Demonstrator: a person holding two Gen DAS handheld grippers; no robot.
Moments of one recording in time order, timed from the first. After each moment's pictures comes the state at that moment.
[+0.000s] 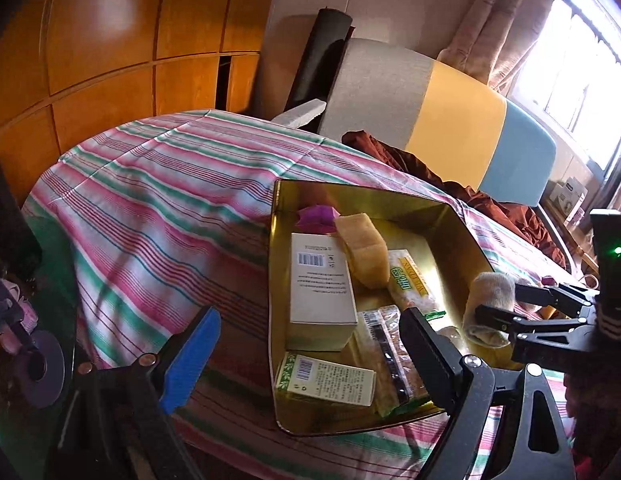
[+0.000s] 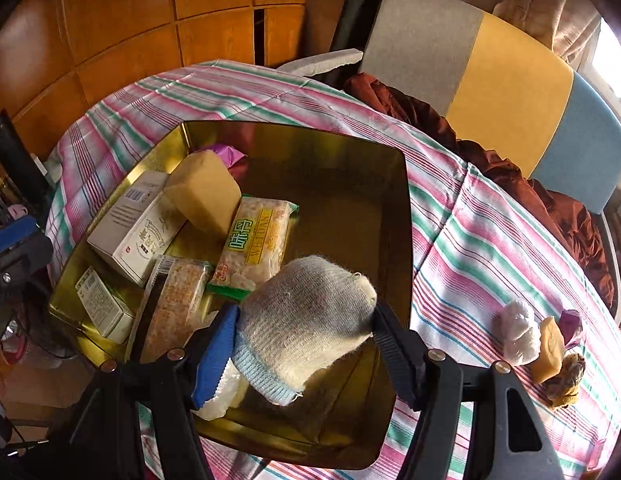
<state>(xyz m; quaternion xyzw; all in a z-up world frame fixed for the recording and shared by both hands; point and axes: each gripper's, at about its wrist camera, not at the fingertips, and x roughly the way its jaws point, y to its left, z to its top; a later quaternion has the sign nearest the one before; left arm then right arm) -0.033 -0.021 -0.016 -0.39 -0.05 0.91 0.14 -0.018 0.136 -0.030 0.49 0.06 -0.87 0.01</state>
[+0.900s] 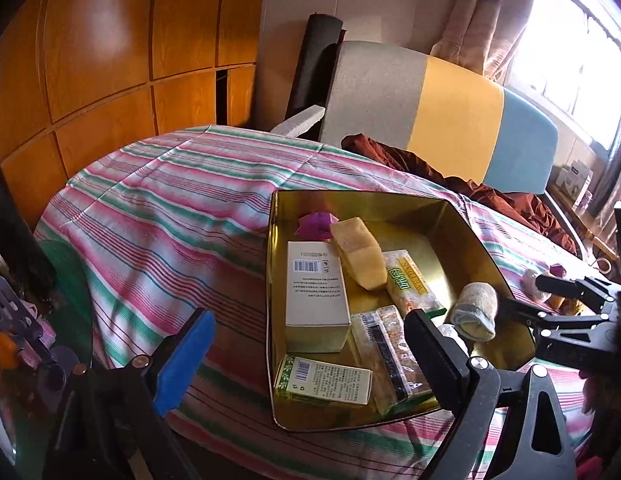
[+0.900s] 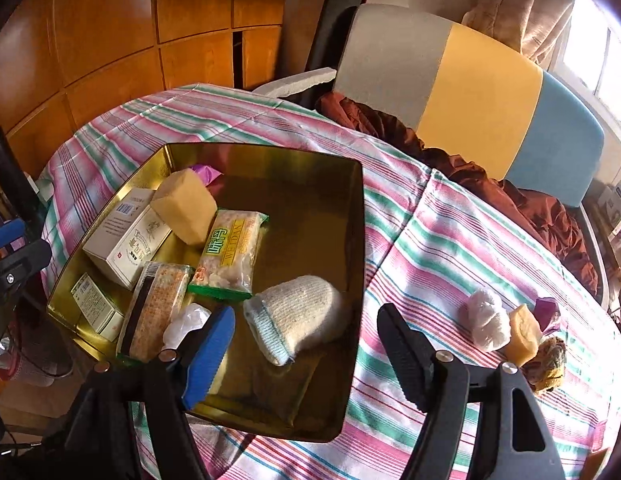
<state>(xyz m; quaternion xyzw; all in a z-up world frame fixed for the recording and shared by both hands) -0.023 -0.002 -0.003 -0.37 -0.01 0.92 0.13 0.012 0.170 -0.004 0.44 0.04 -0.90 -0.03</state>
